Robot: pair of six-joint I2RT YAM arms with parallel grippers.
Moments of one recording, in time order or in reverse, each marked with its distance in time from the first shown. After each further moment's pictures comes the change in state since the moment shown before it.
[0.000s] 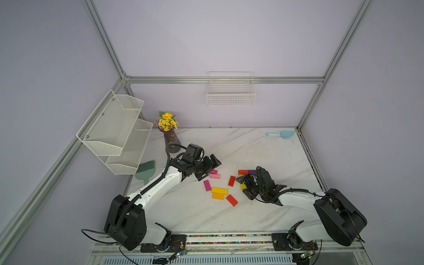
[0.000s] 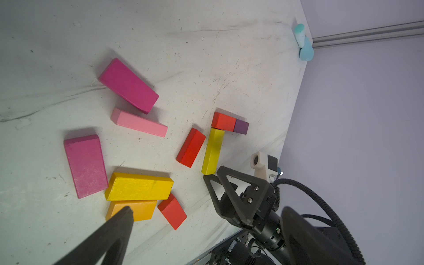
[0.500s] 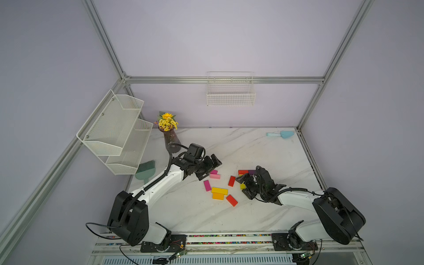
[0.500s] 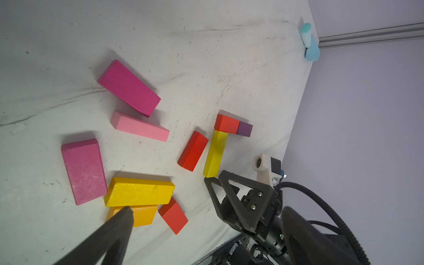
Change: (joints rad) left arm 0.000 0.044 0.015 0.006 0.000 0.000; right arm -0.002 0.017 0.007 0.014 -0.027 -0.002
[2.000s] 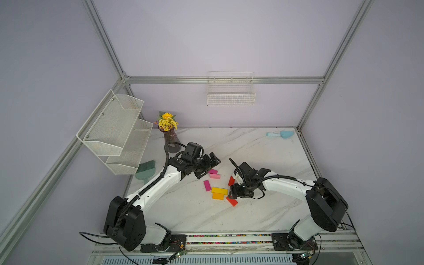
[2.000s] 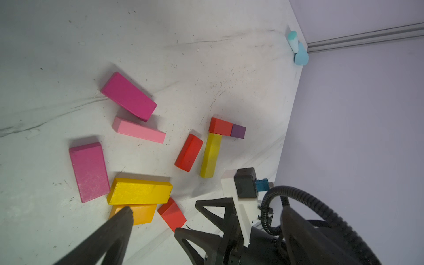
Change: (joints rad) left arm 0.018 -0.057 0.006 -0.031 -0.029 0.022; right arm 0.179 0.167 0.457 -0.803 -0.055 -0.874
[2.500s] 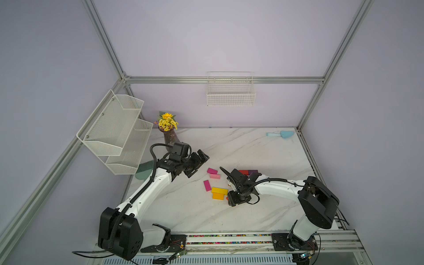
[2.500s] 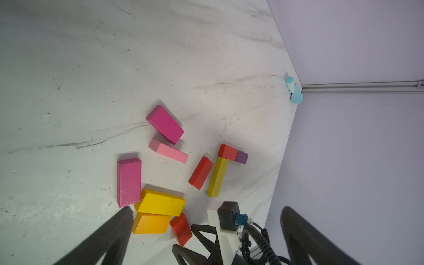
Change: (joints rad) left arm 0.141 -0.092 -0.039 -0.019 -0.007 0.000; right arm 0.135 0.077 0.038 -0.055 0.140 -0.027
